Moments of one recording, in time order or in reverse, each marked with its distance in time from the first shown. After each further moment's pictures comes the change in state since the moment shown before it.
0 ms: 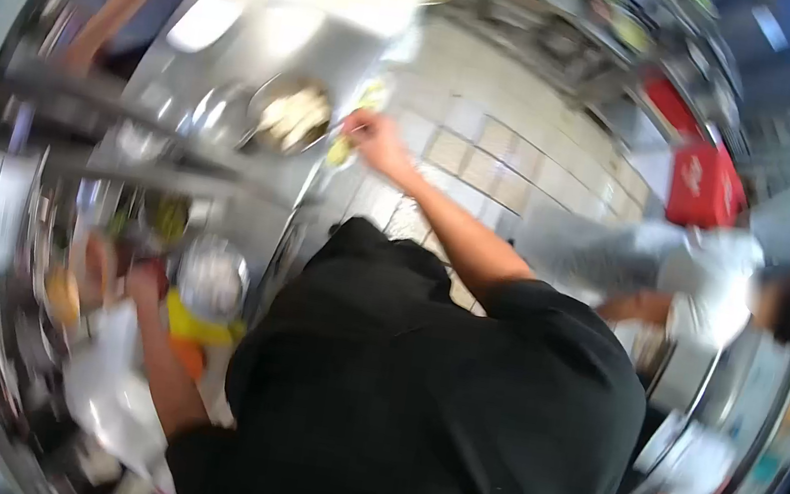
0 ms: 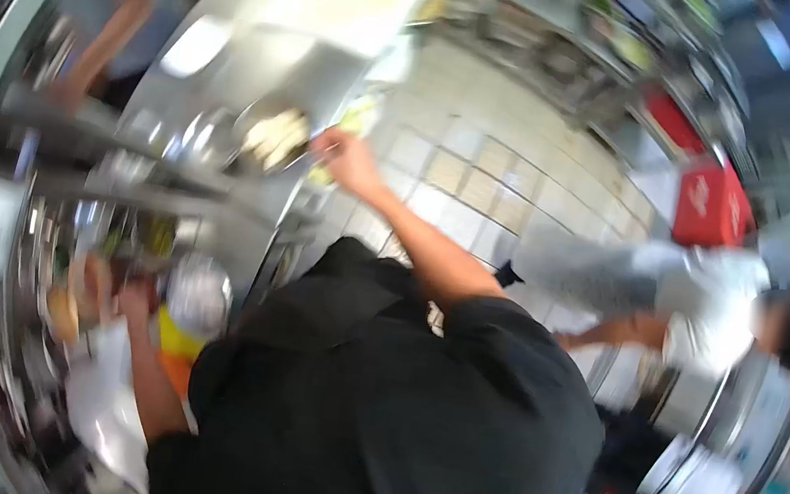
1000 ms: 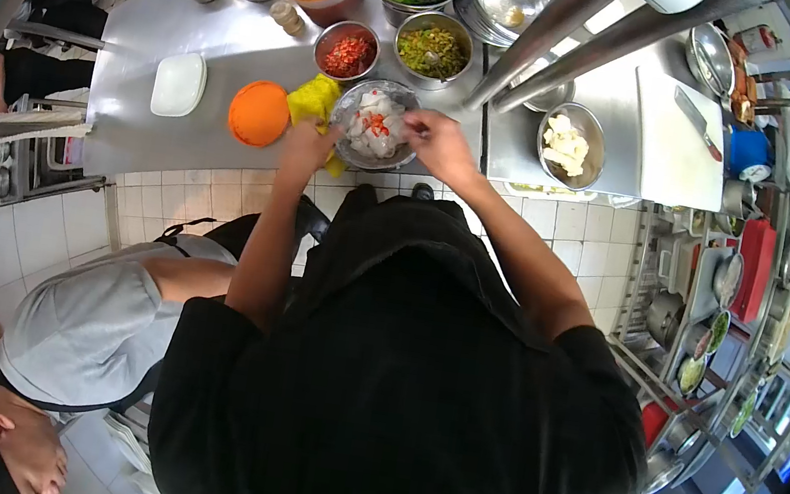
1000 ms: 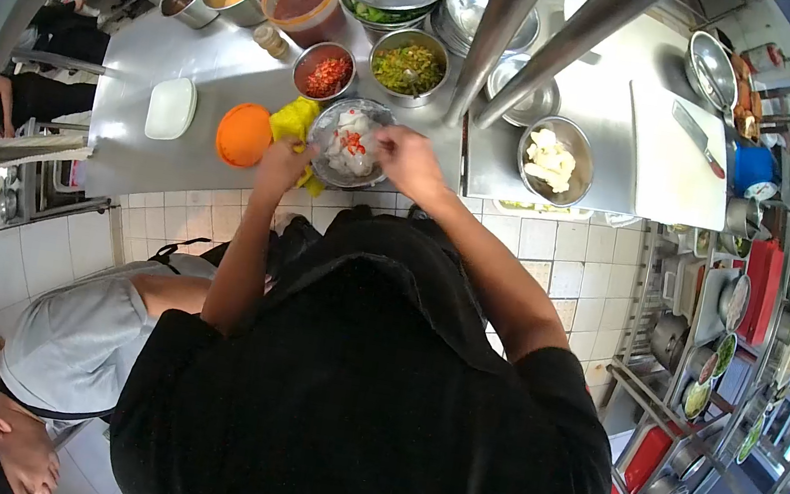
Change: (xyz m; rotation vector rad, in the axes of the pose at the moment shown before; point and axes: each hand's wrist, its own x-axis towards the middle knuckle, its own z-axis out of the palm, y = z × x) left_hand -0.150 0.184 -0.113 -1.221 0.210 -1.079; right_hand -0.058 -0.048 0.243 -0.156 -1.008 -0.381
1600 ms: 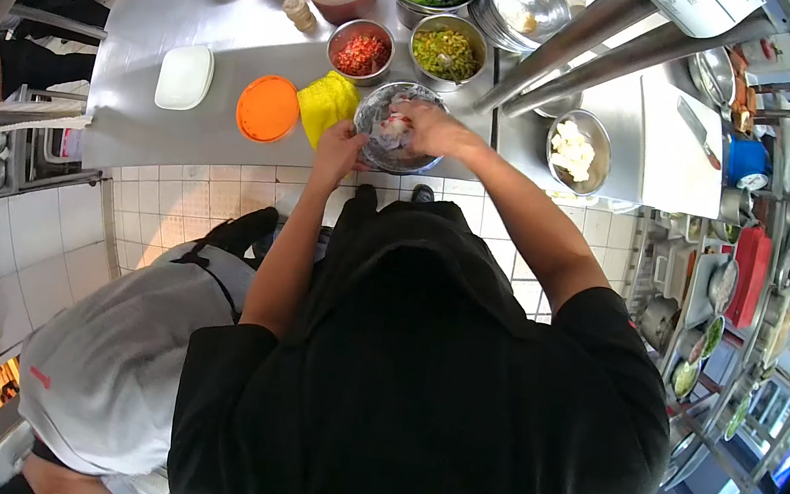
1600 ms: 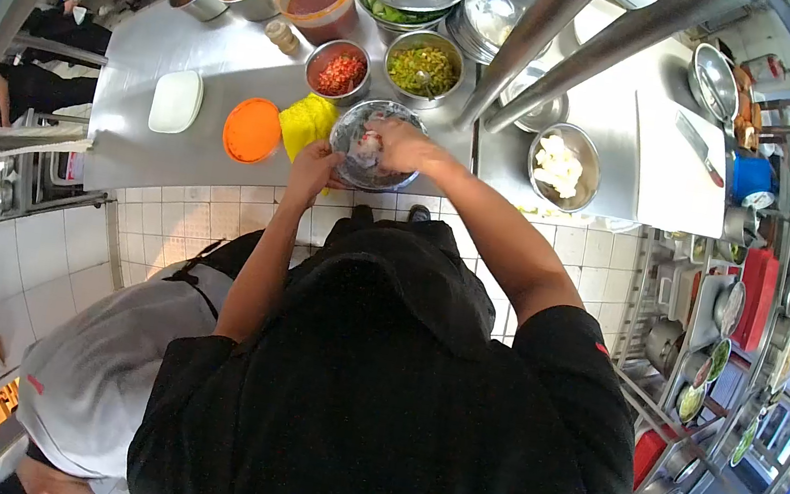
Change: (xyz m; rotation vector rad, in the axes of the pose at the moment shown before) left_hand -0.014 0.007 0.032 -0.839 -0.200 -0.207; right_hand 0.048 0.007 0.021 -0.485 -0.328 -0.098
